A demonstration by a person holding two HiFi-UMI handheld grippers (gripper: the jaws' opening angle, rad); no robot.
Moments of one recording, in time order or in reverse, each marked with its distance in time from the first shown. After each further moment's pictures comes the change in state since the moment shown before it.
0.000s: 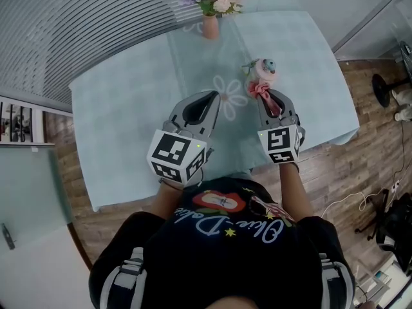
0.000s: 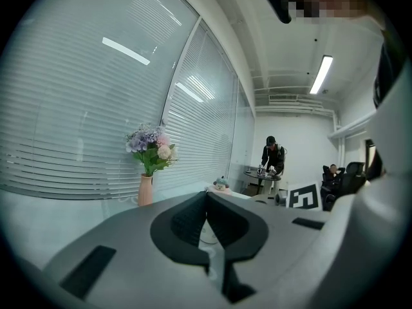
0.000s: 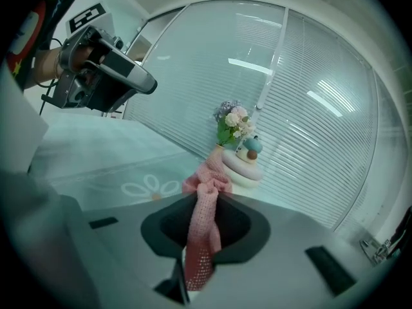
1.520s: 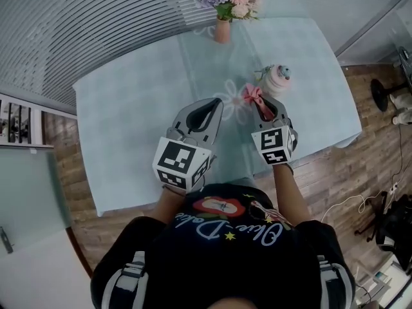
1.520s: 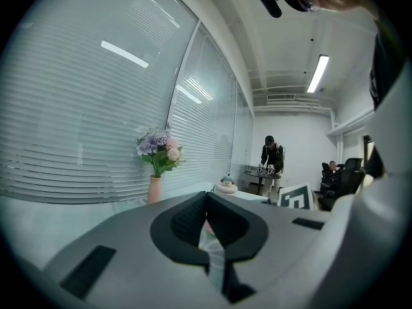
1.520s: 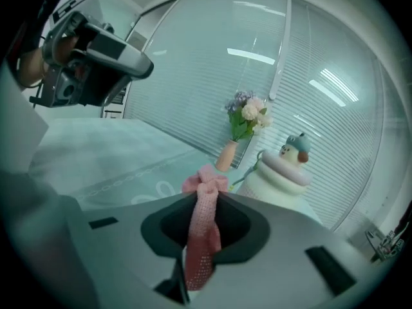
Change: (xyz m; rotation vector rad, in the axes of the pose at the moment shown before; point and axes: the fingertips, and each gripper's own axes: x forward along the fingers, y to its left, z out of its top) left arm -0.032 0.026 -0.006 0.025 -0.009 -0.001; right arm 0.029 0.052 0.011 0.048 0.062 0.038
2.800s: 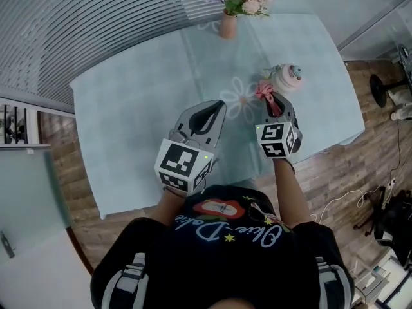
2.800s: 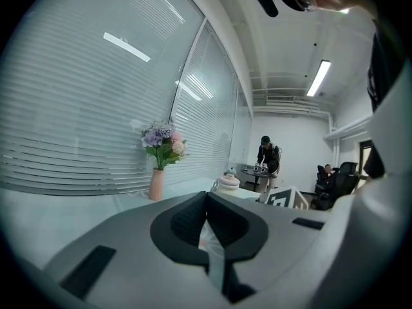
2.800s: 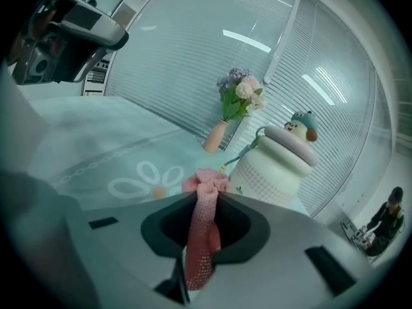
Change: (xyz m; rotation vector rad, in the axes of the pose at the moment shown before) left arm -0.006 0.019 -0.016 -0.033 0.027 -0.039; right arm 0.022 -0.014 -0.029 0.000 0.174 -0.155
